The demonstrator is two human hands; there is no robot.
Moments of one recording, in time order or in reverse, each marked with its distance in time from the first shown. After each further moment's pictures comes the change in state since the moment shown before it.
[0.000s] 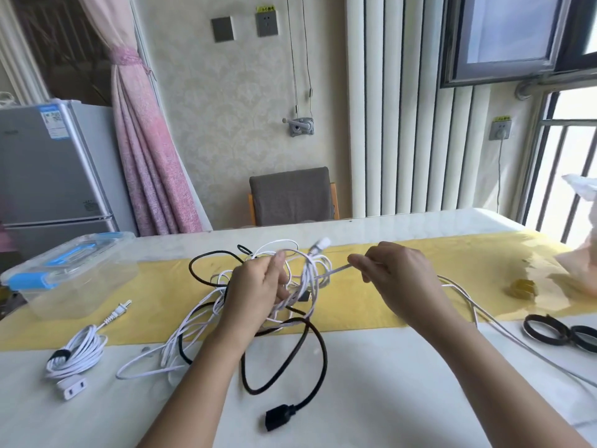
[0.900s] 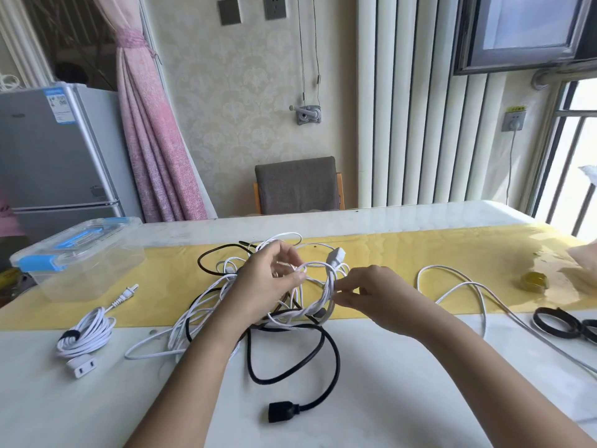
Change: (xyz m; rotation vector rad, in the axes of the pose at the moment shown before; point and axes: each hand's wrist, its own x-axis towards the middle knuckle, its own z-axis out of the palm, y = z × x) left_hand -0.012 0.013 -0.017 -0.111 -0.251 -0.039; right_hand -0.012 -0.008 0.023 0.067 -0.516 -0.044
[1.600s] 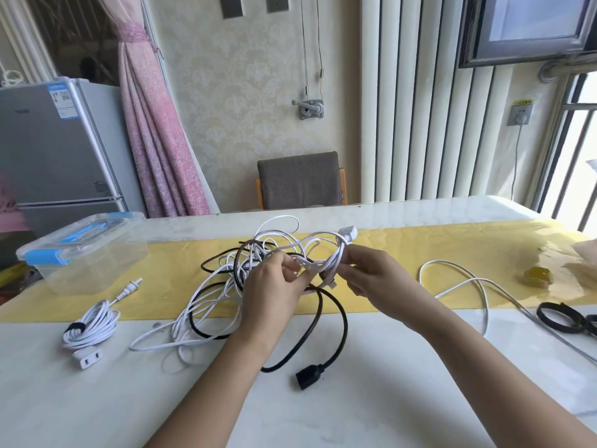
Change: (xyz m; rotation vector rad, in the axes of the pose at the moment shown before) left_hand -0.007 -0.016 0.034 0.295 0.333 -0.033; right_hand 0.005 0.002 0.002 0.459 0.105 -0.024
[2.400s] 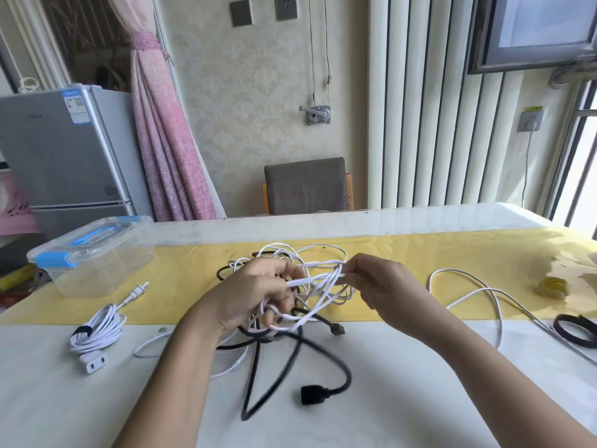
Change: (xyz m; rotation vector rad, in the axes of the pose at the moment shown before) left_hand 0.019 0.007 -0.064 -0.587 -0.758 -0.285; right_hand -0.002 0.002 0.001 -0.139 0.019 -0.048
